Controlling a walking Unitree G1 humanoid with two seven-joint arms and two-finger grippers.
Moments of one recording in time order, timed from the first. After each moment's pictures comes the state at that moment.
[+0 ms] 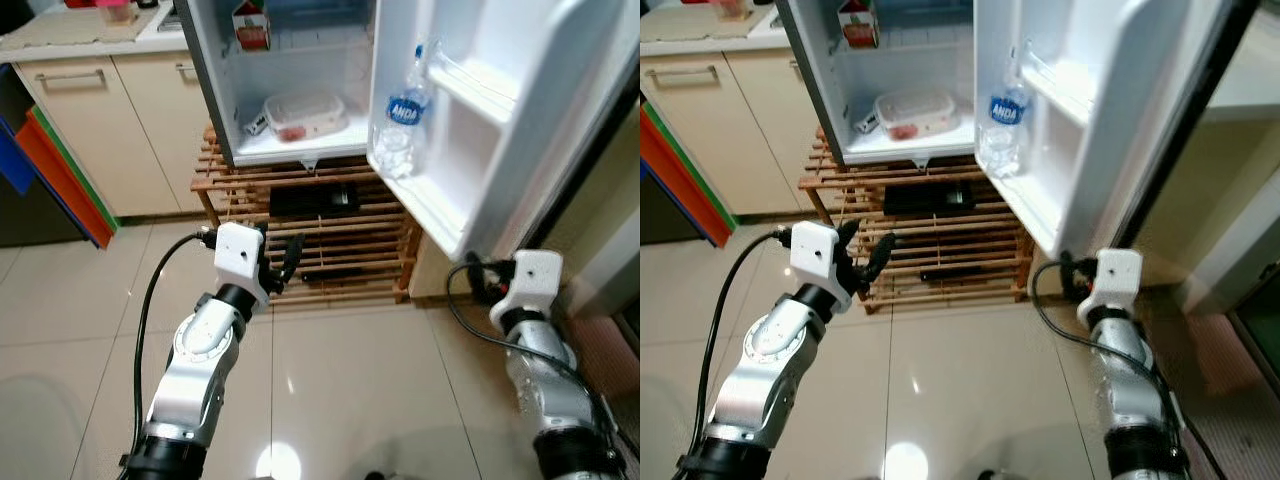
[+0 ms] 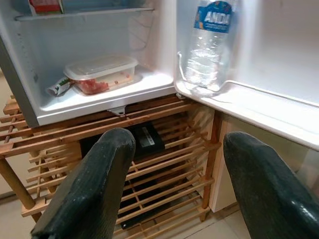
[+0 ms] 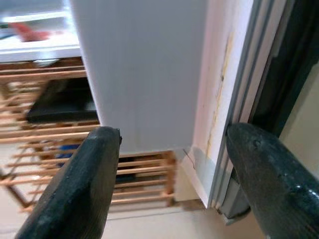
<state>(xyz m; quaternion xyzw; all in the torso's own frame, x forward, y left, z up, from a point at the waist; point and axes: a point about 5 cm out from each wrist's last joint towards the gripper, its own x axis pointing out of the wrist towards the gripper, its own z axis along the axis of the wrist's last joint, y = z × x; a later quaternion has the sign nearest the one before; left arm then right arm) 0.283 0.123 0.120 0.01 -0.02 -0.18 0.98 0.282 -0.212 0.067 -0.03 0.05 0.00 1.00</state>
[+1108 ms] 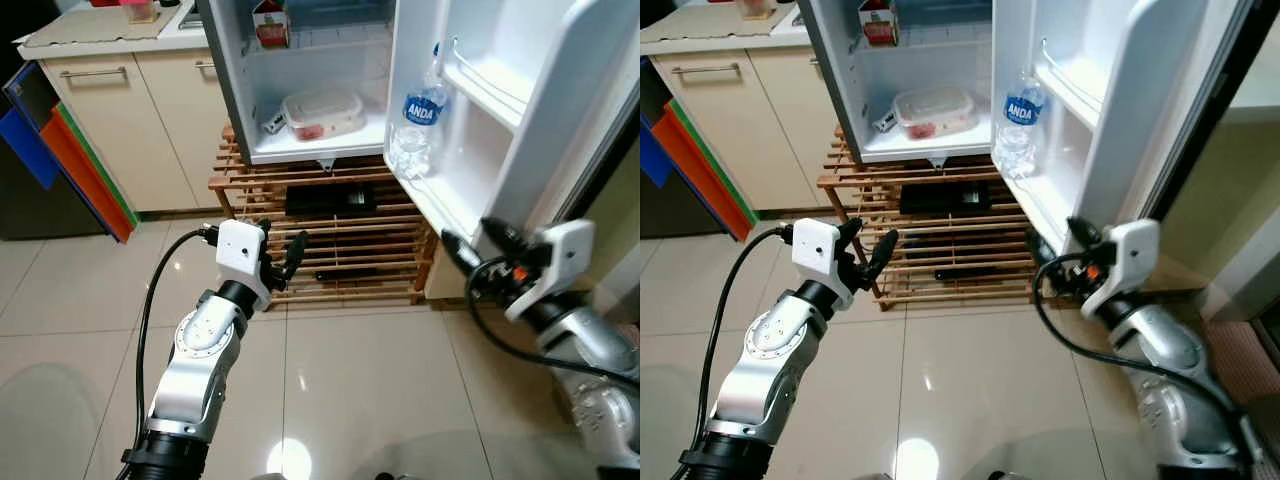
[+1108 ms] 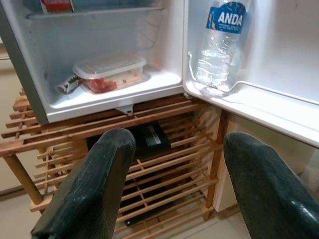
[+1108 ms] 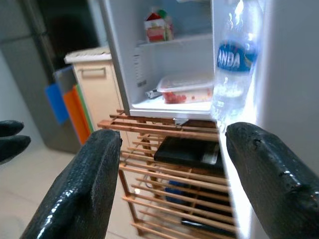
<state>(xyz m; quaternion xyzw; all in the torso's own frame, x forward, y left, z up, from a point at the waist) 0.286 0.117 0.121 -0.01 -0.02 -0.20 0.98 0.257 -0.220 0.186 0.00 -0.03 0.23 0.97</state>
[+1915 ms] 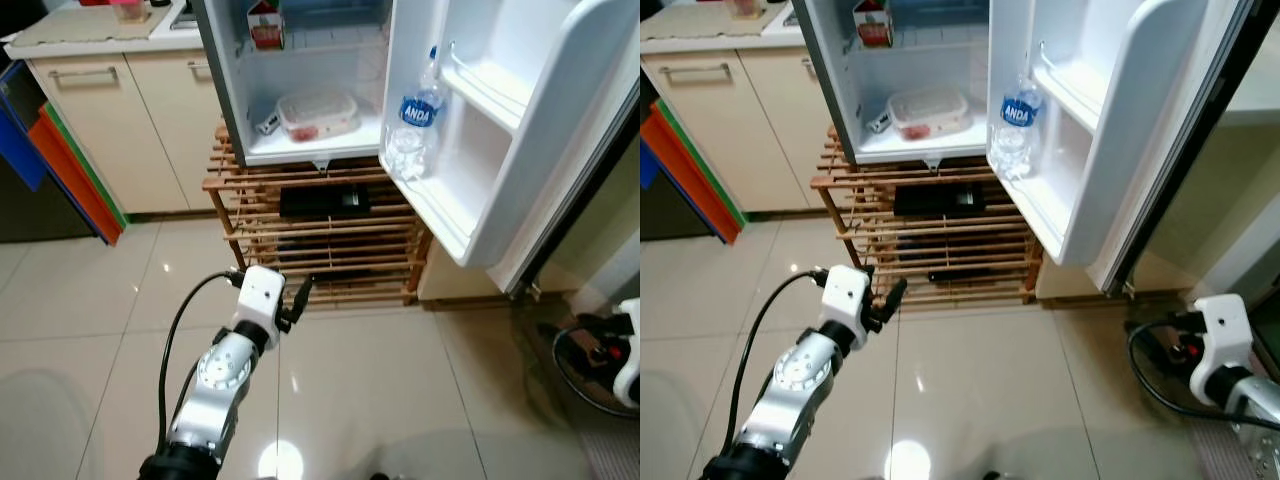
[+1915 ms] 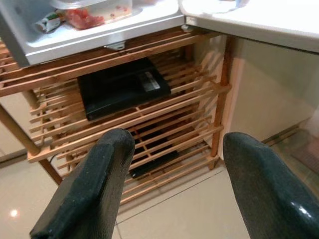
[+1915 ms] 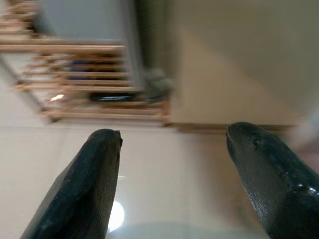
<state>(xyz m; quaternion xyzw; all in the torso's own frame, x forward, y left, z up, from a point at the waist) 0.273 0.112 0.046 0.06 0.07 -0.19 0.98 0.208 -0.342 0.092 -0.05 0.21 0.03 0.98</state>
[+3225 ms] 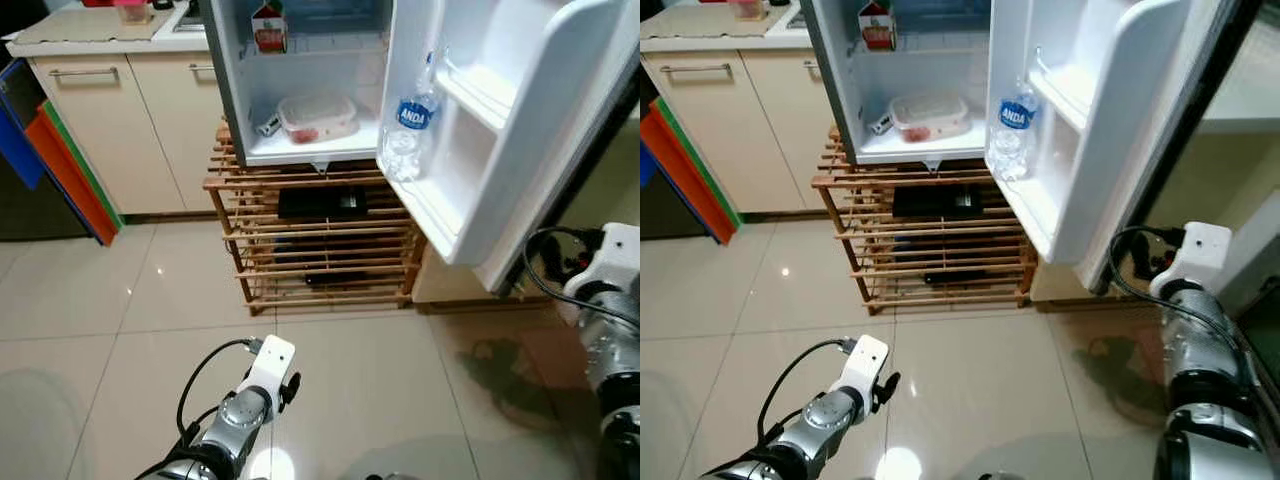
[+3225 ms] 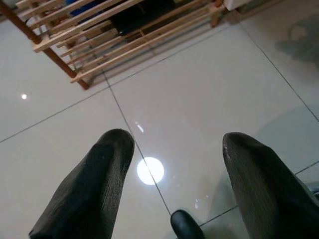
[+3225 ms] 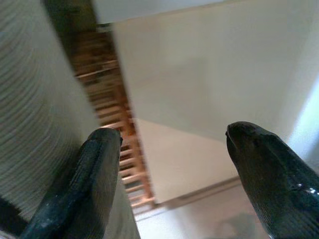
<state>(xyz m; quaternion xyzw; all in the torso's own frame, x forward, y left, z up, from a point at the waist) 0.232 0.118 -0.056 0.12 0.35 -0.16 0.92 0.318 -0.288 0.091 0.05 0.07 -0.07 0.99</state>
